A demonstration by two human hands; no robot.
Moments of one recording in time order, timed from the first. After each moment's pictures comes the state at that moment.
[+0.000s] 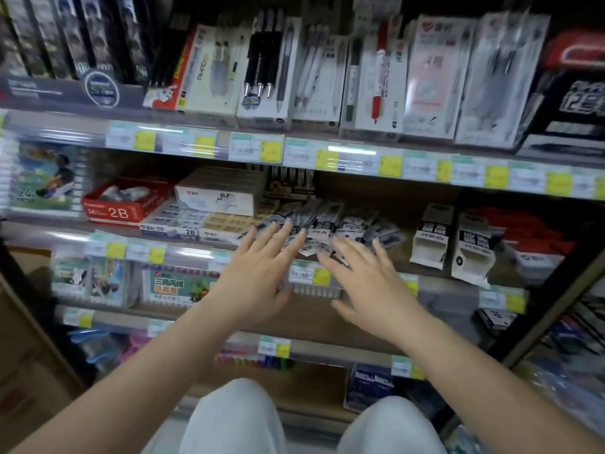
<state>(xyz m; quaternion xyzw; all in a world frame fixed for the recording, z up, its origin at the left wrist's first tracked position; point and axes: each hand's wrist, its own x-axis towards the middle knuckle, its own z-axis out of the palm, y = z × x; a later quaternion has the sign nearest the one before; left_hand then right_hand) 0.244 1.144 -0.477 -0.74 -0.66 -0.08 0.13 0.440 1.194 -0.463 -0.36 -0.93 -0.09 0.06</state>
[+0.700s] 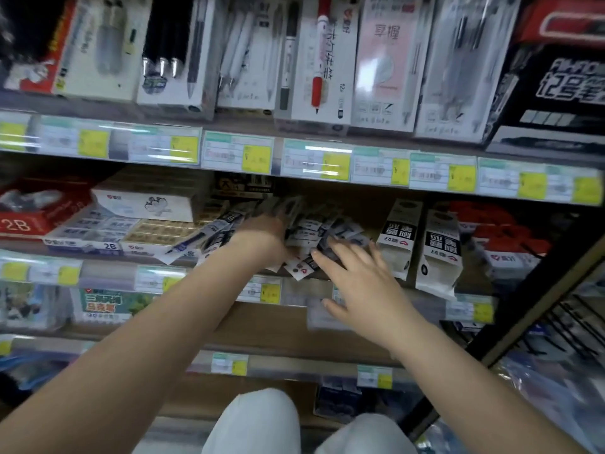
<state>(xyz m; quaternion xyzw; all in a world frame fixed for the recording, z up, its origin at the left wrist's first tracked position) 0.293 1.301 -0.459 -0.64 -0.77 -0.02 -0.07 0.487 1.254 -0.469 -0.39 -0.91 -0.06 0.09</state>
